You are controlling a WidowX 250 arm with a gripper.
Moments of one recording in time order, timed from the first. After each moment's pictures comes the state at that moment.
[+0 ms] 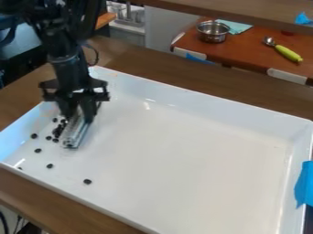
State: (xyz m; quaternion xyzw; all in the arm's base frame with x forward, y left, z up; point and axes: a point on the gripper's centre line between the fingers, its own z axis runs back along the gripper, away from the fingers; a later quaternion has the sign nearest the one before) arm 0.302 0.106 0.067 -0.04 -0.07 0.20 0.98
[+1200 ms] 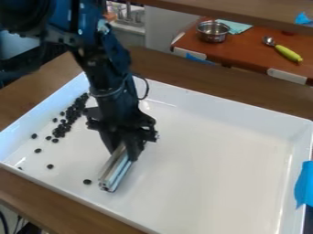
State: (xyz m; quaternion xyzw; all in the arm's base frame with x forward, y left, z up) arm 0.273 0.004 0.068 -0.06 -0.10 0.06 0.99
